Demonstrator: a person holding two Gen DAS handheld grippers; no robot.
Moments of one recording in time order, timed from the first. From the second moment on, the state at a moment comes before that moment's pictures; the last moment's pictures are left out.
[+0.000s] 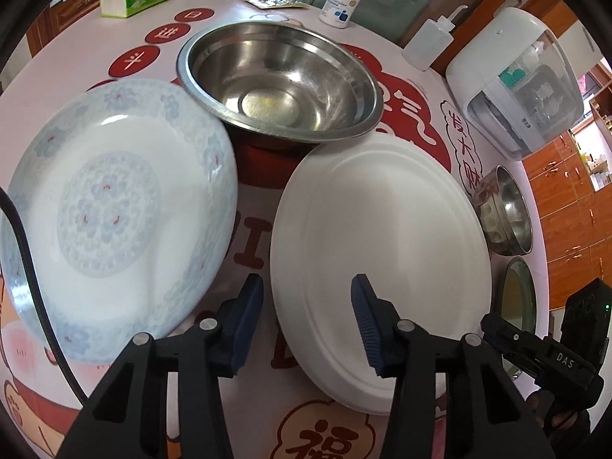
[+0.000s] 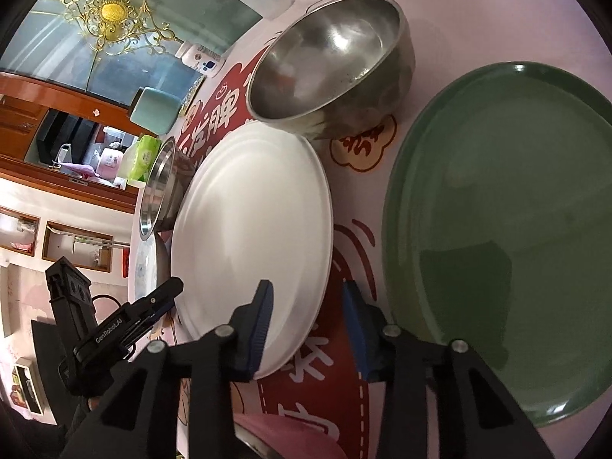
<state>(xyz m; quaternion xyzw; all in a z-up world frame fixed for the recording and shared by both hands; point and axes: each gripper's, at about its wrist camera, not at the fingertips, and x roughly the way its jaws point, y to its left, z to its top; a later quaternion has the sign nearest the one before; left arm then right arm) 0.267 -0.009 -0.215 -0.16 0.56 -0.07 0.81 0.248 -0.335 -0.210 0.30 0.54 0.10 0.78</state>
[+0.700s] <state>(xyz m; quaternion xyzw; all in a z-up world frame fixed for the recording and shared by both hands) 0.278 -0.013 -0.223 -0.14 0.56 -0.05 0.82 0.254 -0.332 -0.210 0.28 0.53 0.11 0.79</state>
